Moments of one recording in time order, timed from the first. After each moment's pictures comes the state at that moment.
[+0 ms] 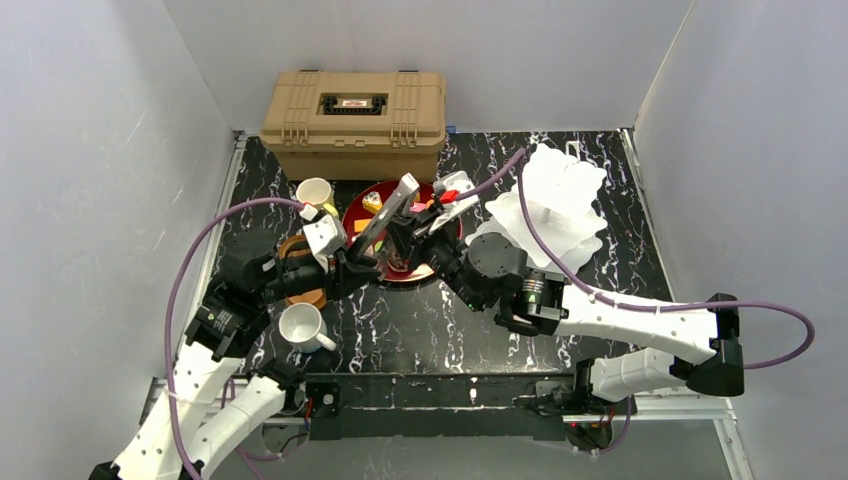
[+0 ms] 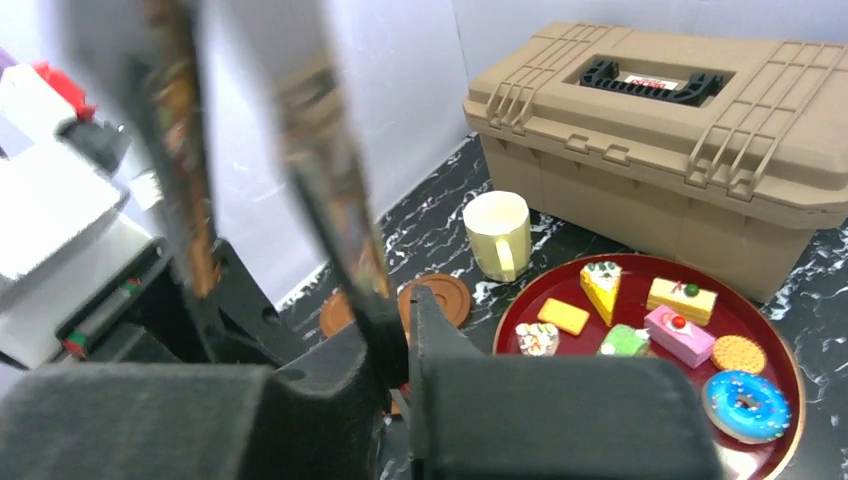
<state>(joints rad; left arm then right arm) -0.47 0.65 0.92 -0.51 0.67 0.07 1.36 1.25 1.21 0.18 0.58 0.21</state>
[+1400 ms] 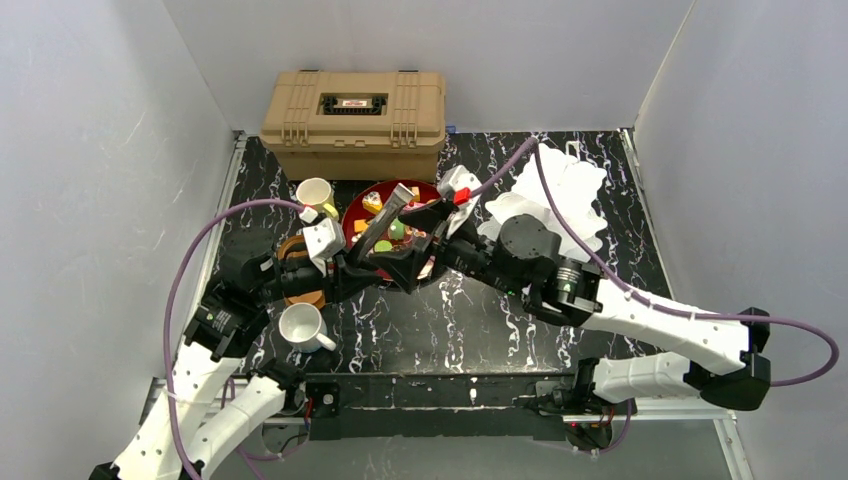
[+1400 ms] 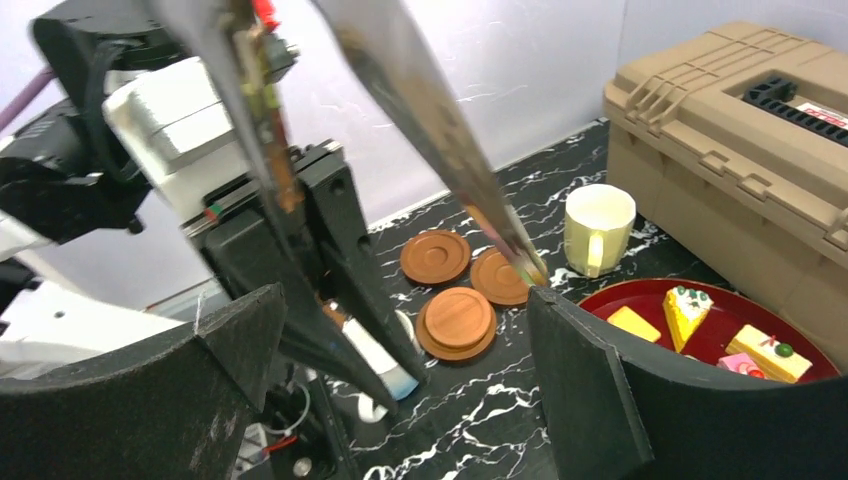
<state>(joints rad) -0.47 0.66 0.93 -0.50 0.75 0.08 1.27 1.16 1.22 0.04 0.13 0.18</state>
